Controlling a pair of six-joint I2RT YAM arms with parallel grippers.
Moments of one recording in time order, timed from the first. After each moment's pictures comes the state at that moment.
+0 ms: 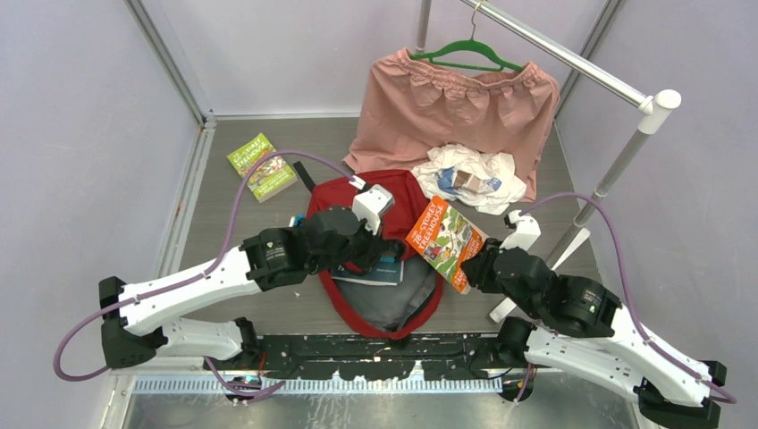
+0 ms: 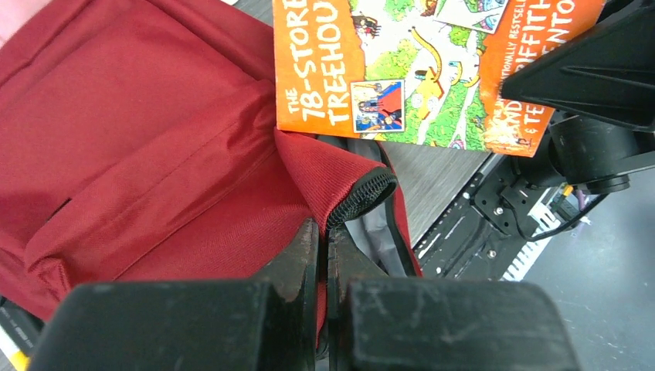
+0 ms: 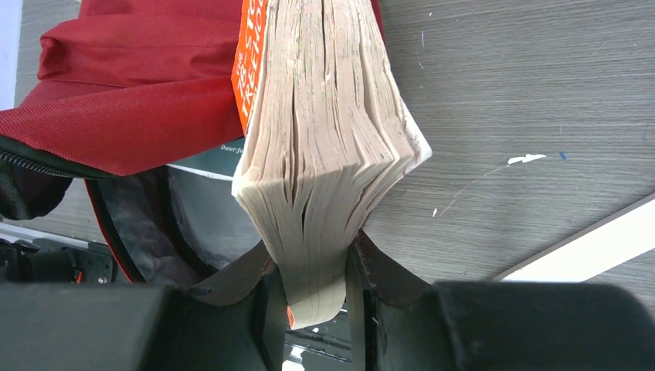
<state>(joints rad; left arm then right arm) -1.18 1.17 1.18 -0.51 -0.23 -0.32 1.01 0.52 0.86 -1.03 0.52 0.87</state>
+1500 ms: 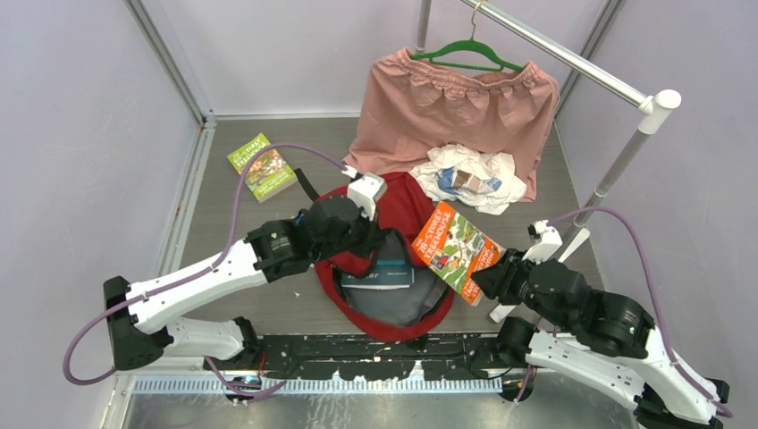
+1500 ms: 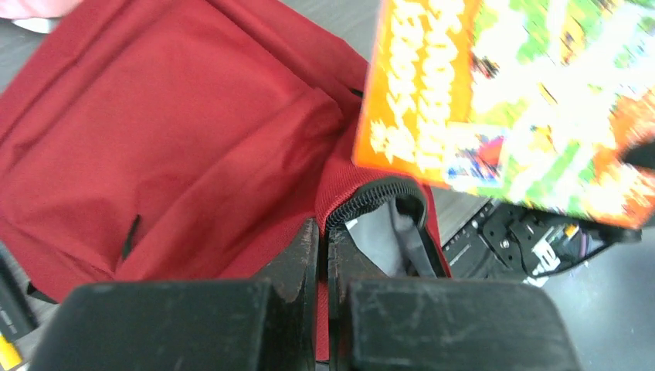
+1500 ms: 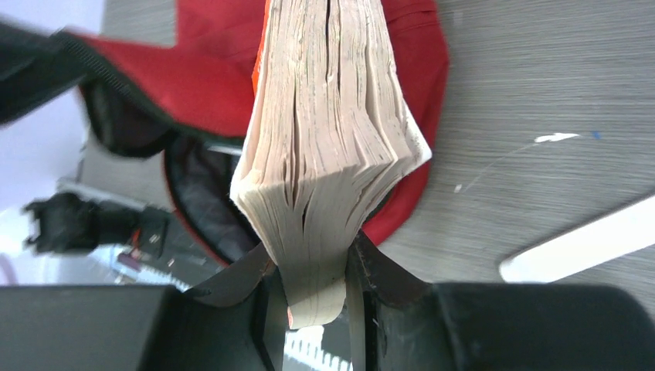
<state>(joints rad) -1.11 1.20 1.16 -0.48 -0.23 -0.40 1.01 0.36 0.88 -1.12 0.44 0.89</state>
